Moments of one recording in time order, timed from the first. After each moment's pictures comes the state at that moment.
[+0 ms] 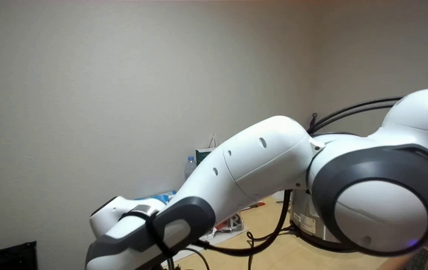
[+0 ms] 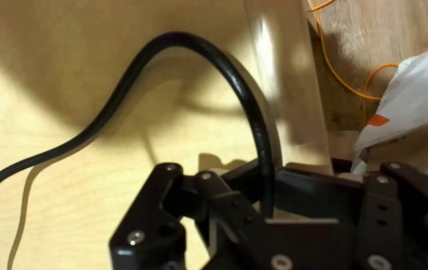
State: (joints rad) arm 0.58 1.28 -0.01 -0.85 -0.16 1.74 1.07
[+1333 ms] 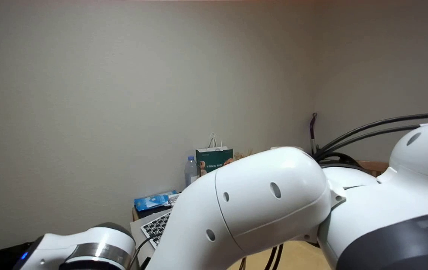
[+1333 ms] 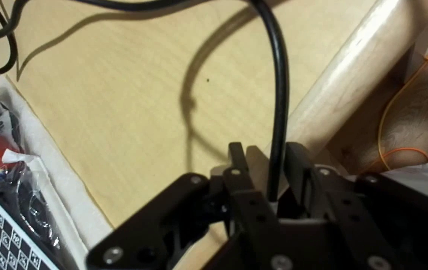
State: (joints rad) arm 0.75 1.42 -0.07 -0.60 -0.44 1.58 0.43
